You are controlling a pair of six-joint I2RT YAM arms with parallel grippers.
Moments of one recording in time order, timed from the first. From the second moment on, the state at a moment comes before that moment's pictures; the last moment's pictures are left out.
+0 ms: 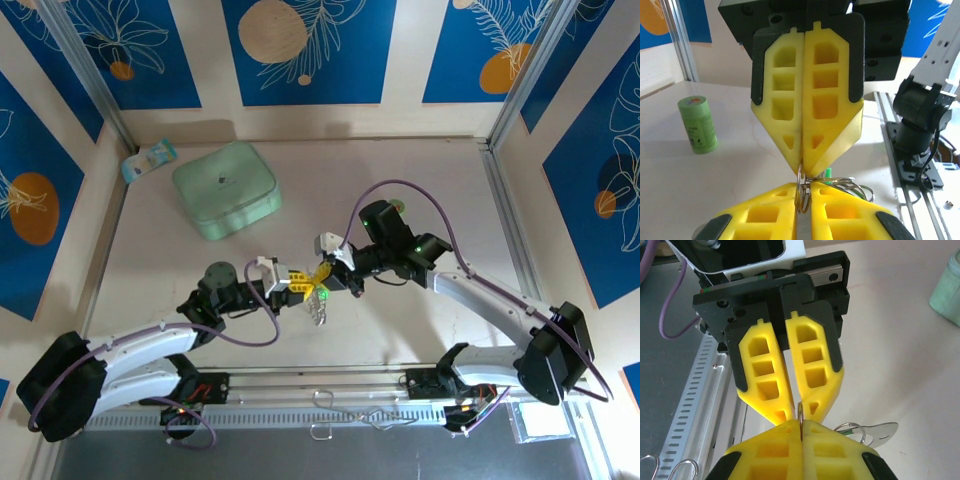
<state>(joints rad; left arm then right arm) -0.76 1.04 0.31 0.64 0.58 0.03 0.71 1.24 0.97 -0.52 -0.77 -0.47</state>
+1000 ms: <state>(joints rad) -0.76 1.10 0.28 0.81 0.57 -0.05 0.66 1.16 0.80 -0.33 -0.81 -0.32</state>
